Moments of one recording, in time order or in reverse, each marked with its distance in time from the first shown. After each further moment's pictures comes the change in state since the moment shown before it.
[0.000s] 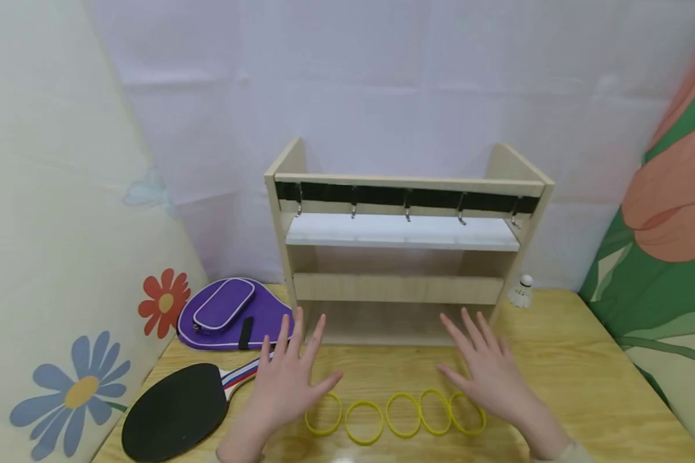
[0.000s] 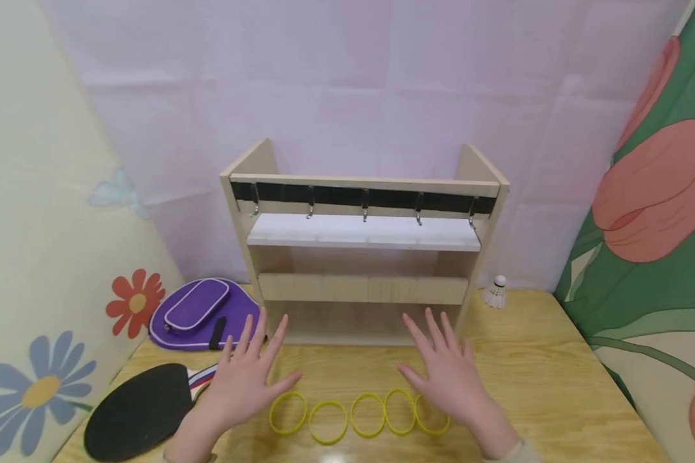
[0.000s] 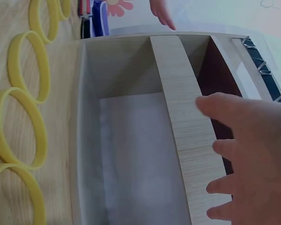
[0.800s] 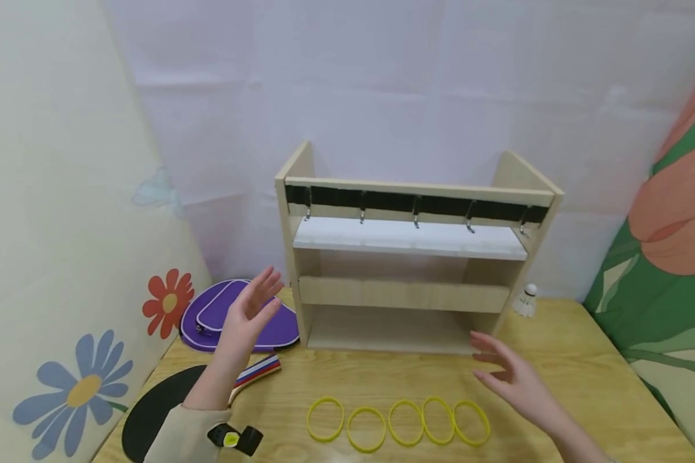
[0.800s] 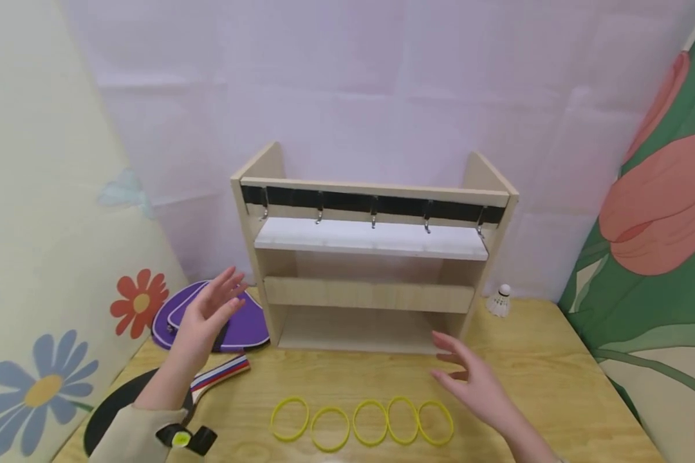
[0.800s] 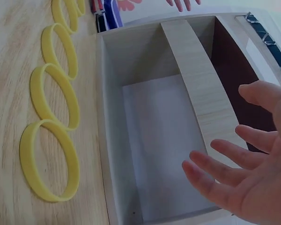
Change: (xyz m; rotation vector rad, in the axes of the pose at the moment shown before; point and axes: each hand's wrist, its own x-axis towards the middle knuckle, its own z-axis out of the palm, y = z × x) left_hand 0.044 -0.075 -0.041 -1.169 0.165 -0.093; right_hand -0.010 0.042 0.000 0.733 0.085 -0.144
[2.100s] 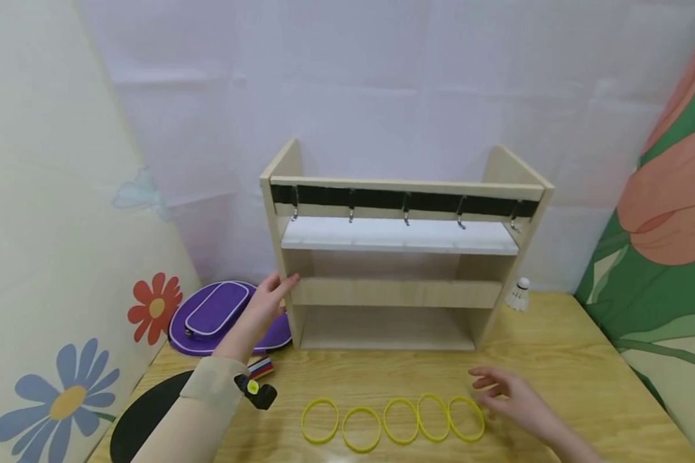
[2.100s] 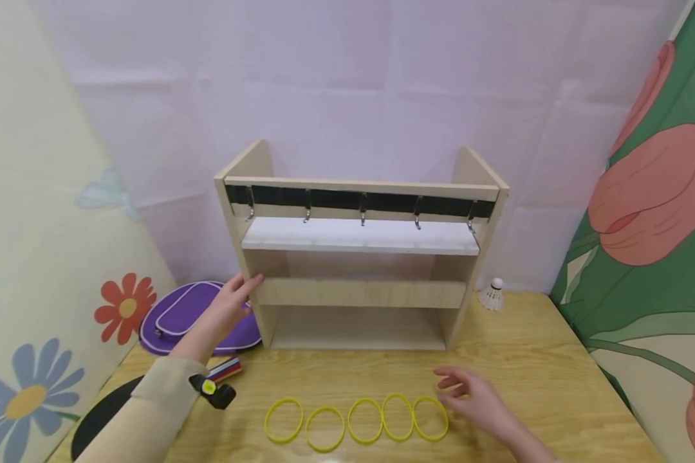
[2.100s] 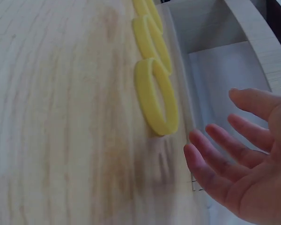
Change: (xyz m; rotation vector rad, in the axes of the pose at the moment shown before) left_hand 0.075 -0.040 0.021 -0.134 -0.134 -0.335; right_hand -0.029 0.061 -0.005 0.041 -0.231 0.245
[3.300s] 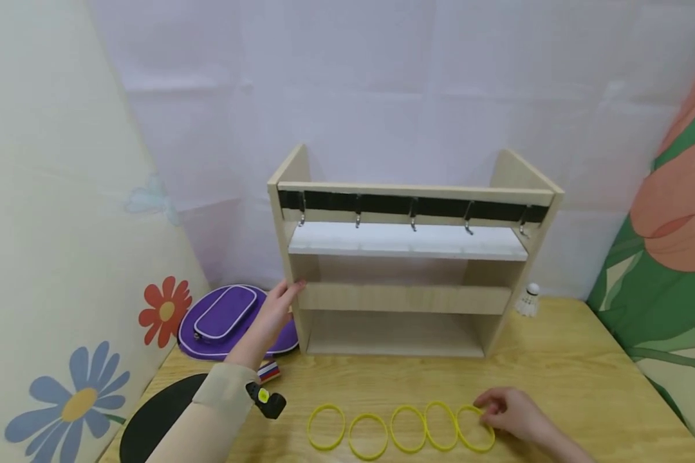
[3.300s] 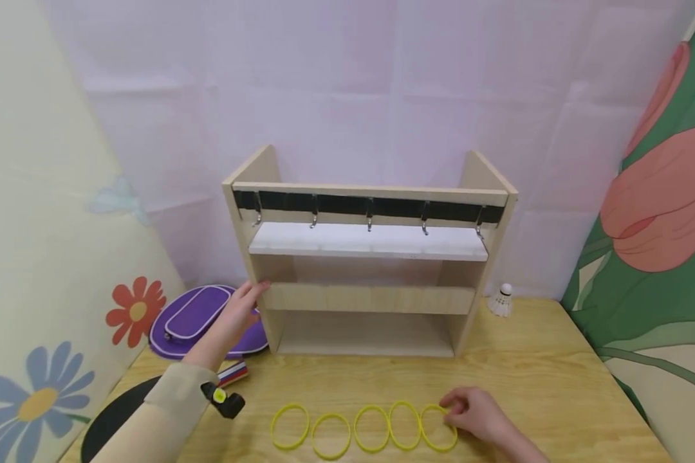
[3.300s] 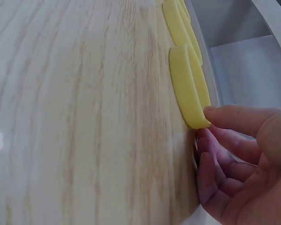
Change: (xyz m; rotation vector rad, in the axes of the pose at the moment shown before) left_hand -0.006 -0.003 0.007 0.000 0.086 0.019; right_hand 0.006 0.020 0.016 -0.131 -0.027 0.147
